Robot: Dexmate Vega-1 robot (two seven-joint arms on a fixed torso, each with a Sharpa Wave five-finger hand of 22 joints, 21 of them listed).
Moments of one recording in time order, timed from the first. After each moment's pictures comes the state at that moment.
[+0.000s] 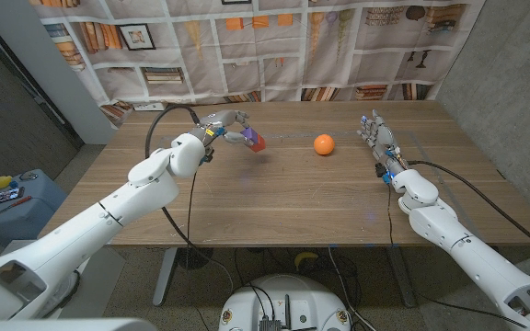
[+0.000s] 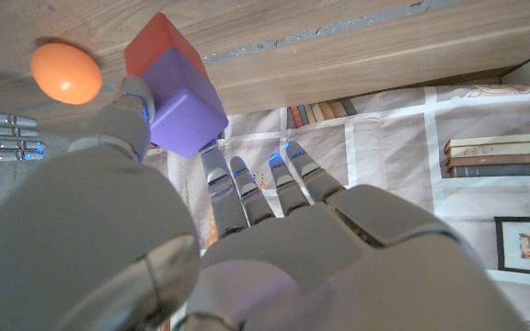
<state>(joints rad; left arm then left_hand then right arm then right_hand) 0.80 0.80 0.54 -1.98 0.45 0.39 -0.01 0.83 -0.10 0.51 -0.17 0.18 0.82 -0.10 0.36 0.18 0.32 -0.21 0.21 0.17 0.20 -0.04 0.19 0.17 0.19 -0.03 0.21 0.17 -0.90 -0.56 -0.34 -1.33 0.60 0.37 0.01 0.19 0.15 0.20 0.11 0.27 0.15 0.03 0.18 0.17 0.12 0.04 0.19 0.18 -0.01 -0.01 0.20 0.28 0.18 -0.03 0.19 0.16</state>
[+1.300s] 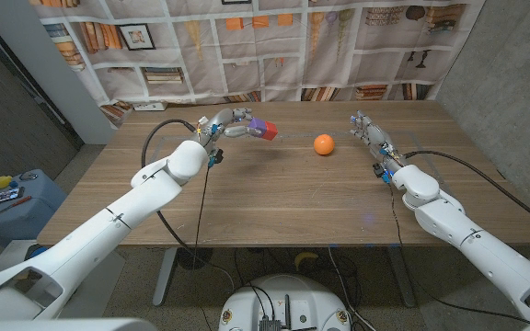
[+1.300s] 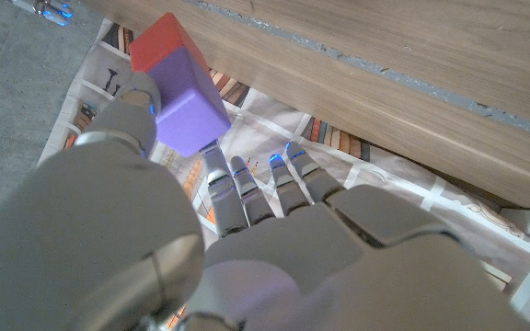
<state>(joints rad) 0.83 0.71 0.47 -1.87 -0.01 0.23 0.18 0.88 -0.08 0.50 -0.18 0.19 0.82 -0.10 0.36 0.18 0.33 -0.21 0.20 0.17 0.20 -0.04 0.18 0.17 0.19 -0.03 0.20 0.17 -0.88 -0.66 -0.40 -1.40 0.42 0.33 -0.02 0.23 0.14 0.22 0.07 0.27 0.17 0.02 0.19 0.17 0.13 0.03 0.19 0.18 -0.01 -0.01 0.20 0.27 0.18 -0.04 0.19 0.16</state>
